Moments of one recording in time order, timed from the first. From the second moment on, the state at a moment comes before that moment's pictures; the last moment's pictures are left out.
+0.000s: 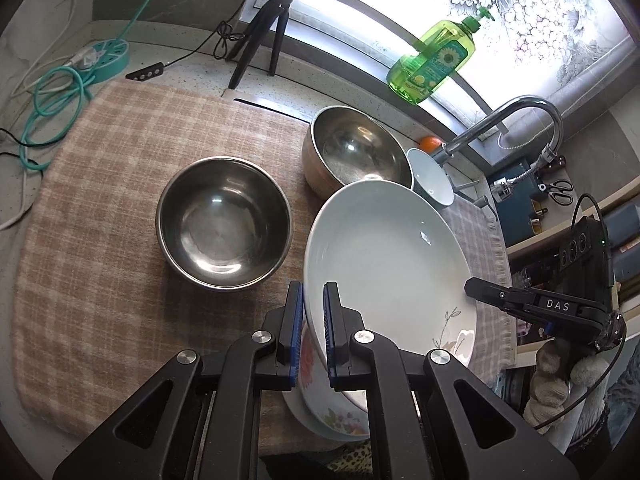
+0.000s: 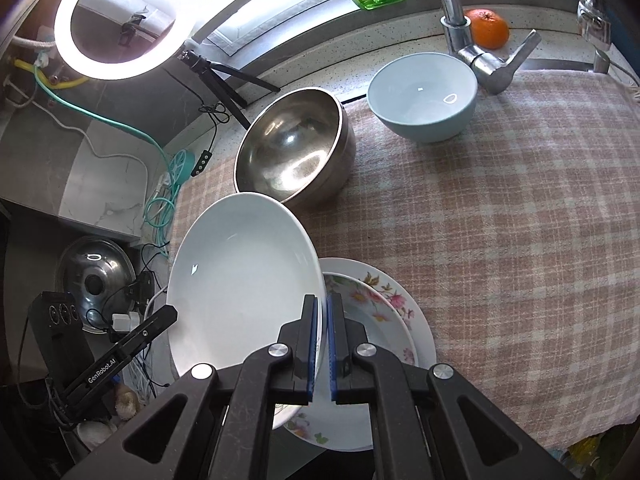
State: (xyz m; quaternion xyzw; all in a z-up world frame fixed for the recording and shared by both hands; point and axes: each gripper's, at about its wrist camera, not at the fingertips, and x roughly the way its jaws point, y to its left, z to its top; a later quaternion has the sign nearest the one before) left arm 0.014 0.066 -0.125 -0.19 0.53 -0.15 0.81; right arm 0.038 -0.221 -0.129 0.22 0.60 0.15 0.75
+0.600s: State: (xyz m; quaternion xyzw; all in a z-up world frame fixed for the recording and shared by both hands) left arm 0.001 0.044 -0.150 -0.19 0.55 -0.16 0.80; right arm 0.011 -0.246 -0.161 0.24 0.62 0.13 0.74
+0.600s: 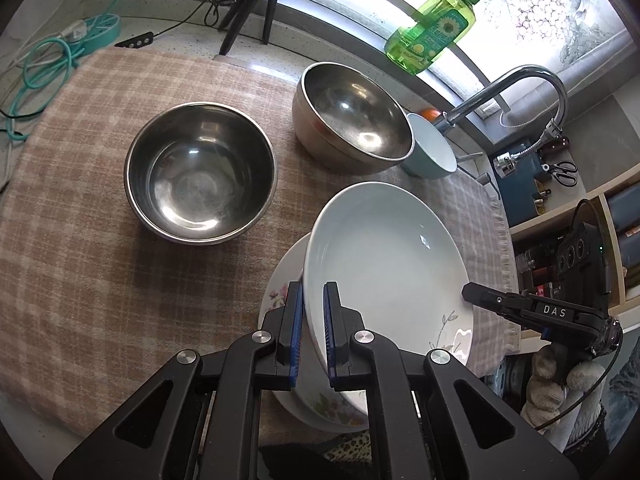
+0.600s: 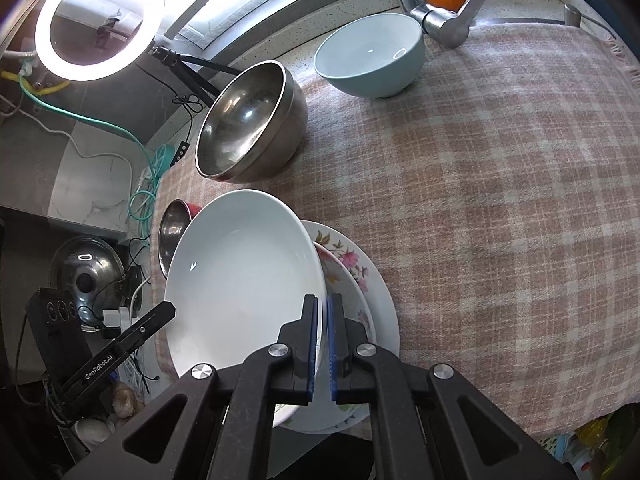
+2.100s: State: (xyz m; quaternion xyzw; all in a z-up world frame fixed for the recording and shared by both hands) left arm -0.013 0.036 -0.180 -0.18 0.58 -0.16 0.78; right arm -0.017 -0.249 -0.187 0.22 0.63 0.13 0.73
